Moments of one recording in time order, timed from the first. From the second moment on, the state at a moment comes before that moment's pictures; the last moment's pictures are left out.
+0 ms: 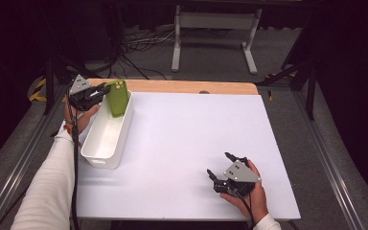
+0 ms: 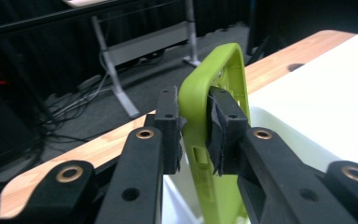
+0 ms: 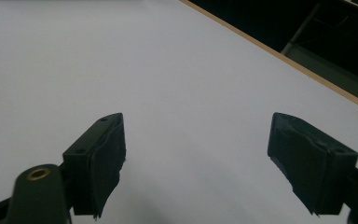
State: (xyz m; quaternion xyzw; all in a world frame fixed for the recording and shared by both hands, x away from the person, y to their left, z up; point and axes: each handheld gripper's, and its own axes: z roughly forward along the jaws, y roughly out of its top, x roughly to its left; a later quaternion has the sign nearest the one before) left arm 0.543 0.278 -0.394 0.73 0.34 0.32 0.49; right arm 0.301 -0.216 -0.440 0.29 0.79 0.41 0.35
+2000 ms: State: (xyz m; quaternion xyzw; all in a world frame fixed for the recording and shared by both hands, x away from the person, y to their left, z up) left arm 0.554 0.269 -0.385 0.74 0.37 0.32 0.47; right arm 0.301 -0.215 -0.439 0.28 0.80 0.40 0.34
